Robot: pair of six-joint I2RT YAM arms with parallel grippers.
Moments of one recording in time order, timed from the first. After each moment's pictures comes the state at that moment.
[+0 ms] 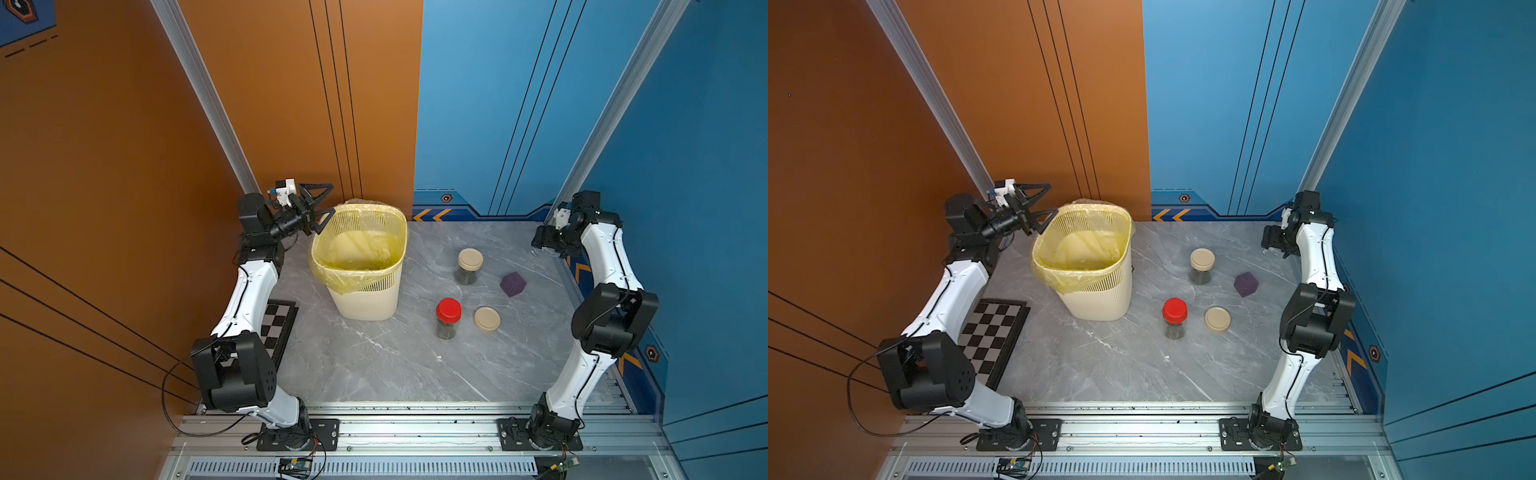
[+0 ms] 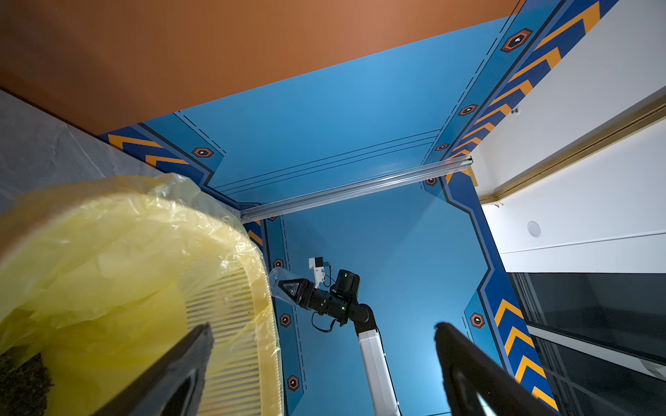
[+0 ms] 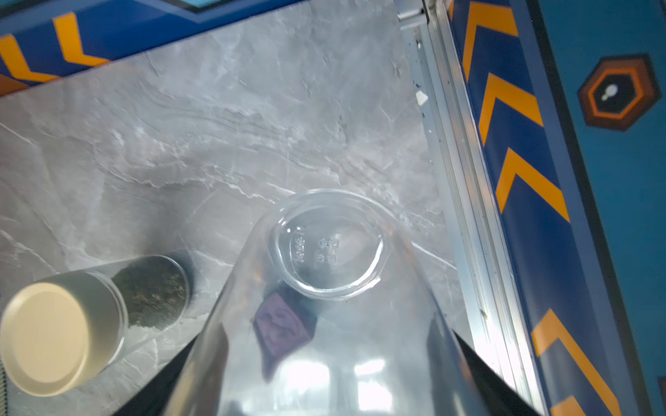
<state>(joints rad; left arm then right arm) 0.15 1.55 1.37 0.26 0.99 -1.39 -0.27 2.00 1.98 -1.08 -0.09 -0.03</state>
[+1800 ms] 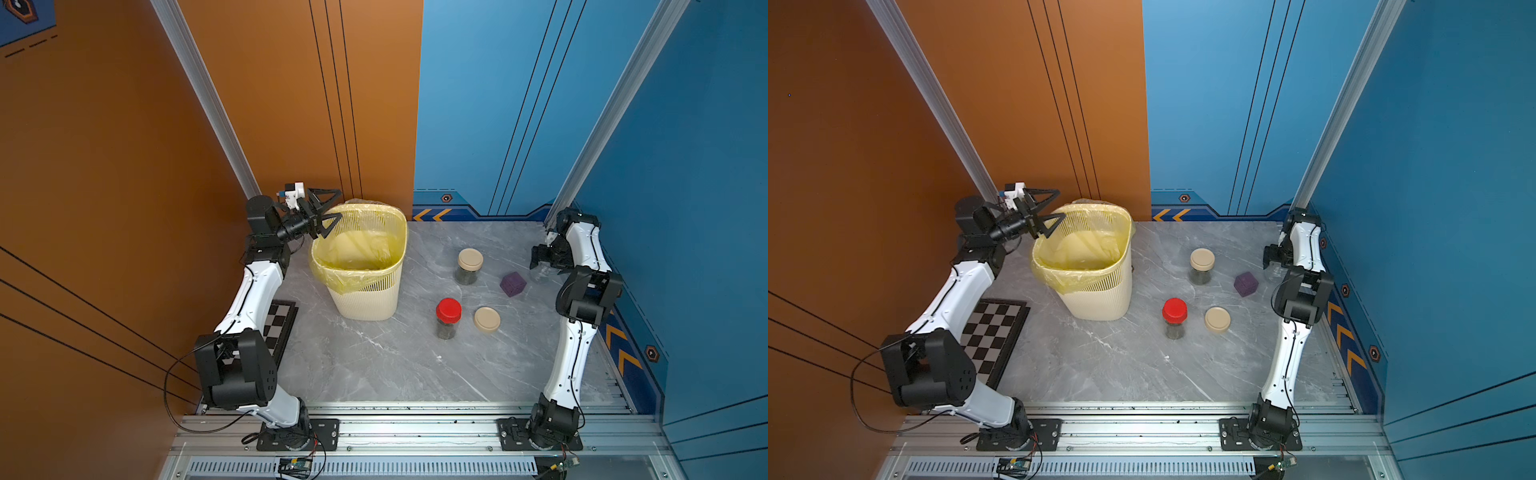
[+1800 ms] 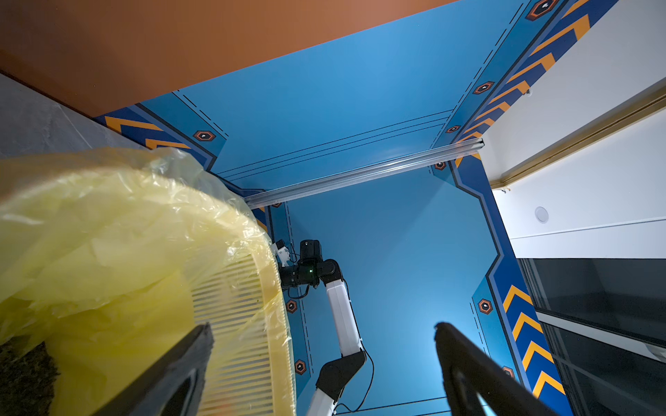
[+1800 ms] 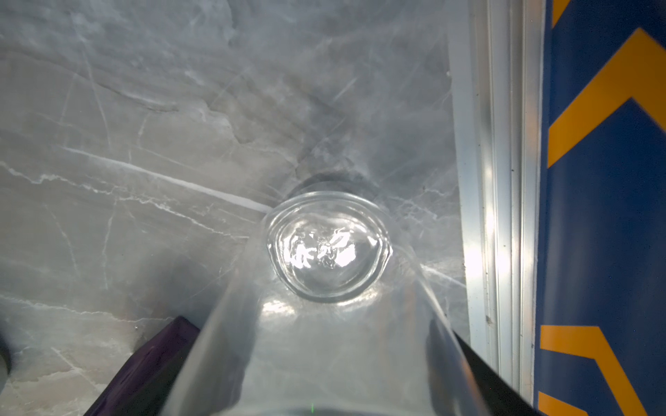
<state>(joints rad) 0.10 1.56 1.34 0.26 1.00 -1.35 -0.31 2.48 2.38 -1.35 -0.01 -0.04</state>
